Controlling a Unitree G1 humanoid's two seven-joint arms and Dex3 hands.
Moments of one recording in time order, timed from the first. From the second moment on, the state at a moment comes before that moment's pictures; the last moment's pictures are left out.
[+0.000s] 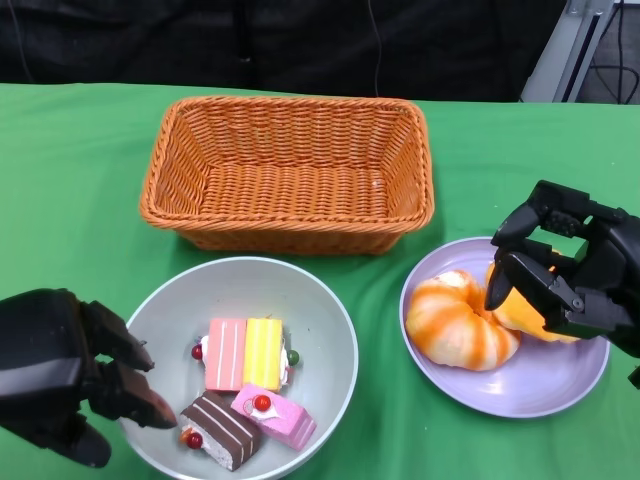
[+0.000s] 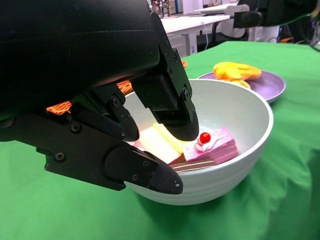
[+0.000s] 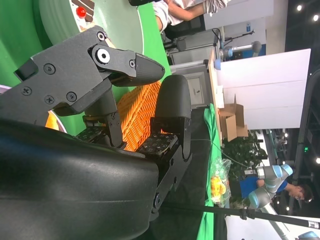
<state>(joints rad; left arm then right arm) -0.33 0.61 0.19 0.58 0.83 -1.55 -0.21 -0.18 -0.17 -0.11 0.06 0.43 0.07 0.57</state>
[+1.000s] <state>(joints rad) -0.31 0.75 -0.20 0.43 1.00 -1.18 0.12 -0.17 -0.17 -0.11 0.03 0.43 0.09 0.56</state>
